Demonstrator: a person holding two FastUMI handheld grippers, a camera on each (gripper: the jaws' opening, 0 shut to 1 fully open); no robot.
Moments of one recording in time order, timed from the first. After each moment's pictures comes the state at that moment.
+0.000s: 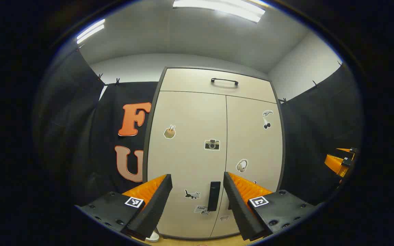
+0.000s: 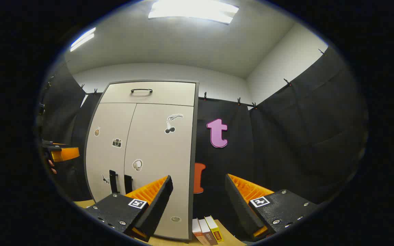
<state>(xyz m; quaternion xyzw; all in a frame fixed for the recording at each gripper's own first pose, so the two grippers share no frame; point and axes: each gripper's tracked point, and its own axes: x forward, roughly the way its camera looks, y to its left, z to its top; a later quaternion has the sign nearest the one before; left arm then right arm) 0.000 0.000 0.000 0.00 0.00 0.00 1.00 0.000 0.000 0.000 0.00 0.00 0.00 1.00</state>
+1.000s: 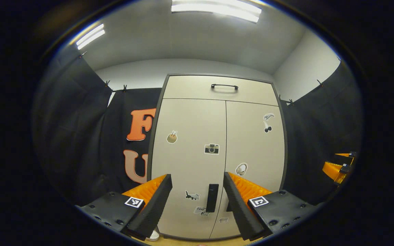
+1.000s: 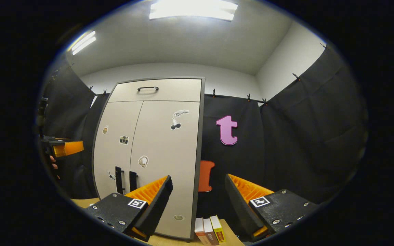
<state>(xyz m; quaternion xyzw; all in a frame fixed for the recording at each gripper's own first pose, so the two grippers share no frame) -0.021 -0.021 0.012 0.01 -0.02 0.05 1.00 0.009 -0.005 -0.013 0.01 0.00 0.06 1.00</state>
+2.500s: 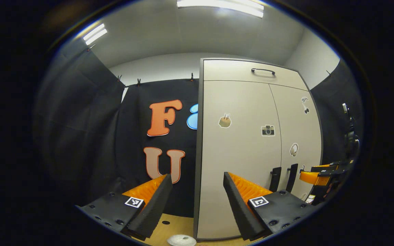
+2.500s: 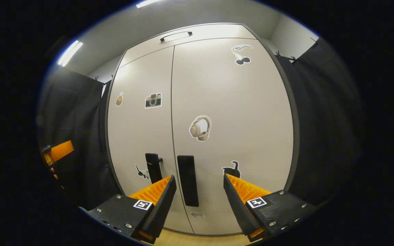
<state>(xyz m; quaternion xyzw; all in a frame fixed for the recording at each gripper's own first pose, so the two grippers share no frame) 0.008 0.160 -0.047 0.04 0.01 0.08 1.00 0.114 0.237 -0.140 0.09 0.15 0.16 0.97</state>
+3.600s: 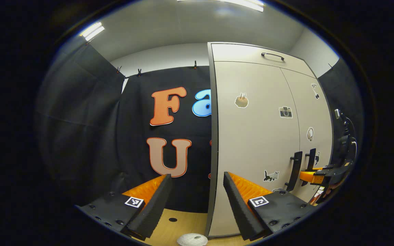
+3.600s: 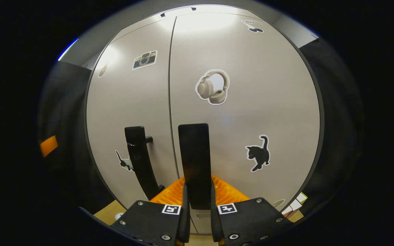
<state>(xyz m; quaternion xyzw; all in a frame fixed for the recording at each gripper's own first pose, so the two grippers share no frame) 0.037 0.182 -0.084 0.04 0.04 0.08 0.99 0.146 0.265 -0.203 0.09 0.21 0.11 0.97</state>
